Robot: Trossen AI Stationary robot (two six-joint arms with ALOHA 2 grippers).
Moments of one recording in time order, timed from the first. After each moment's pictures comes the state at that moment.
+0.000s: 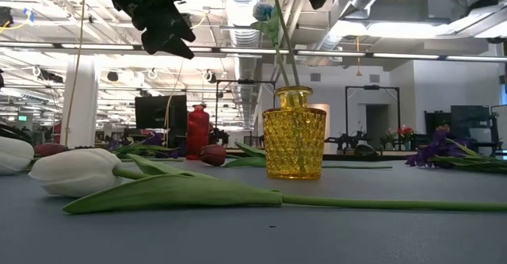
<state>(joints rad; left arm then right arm) 0.14 1.07 0.83 -0.38 -0.02 -0.20 0.23 1.43 1.06 -0.02 0.18 0.02</state>
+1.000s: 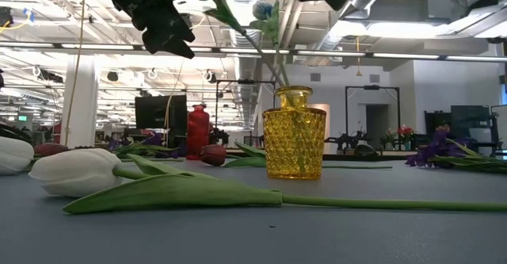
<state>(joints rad) 0.14 1.07 0.83 -0.38 -0.02 -0.15 0.25 1.43 1.21 -0.45 0.06 0.18</state>
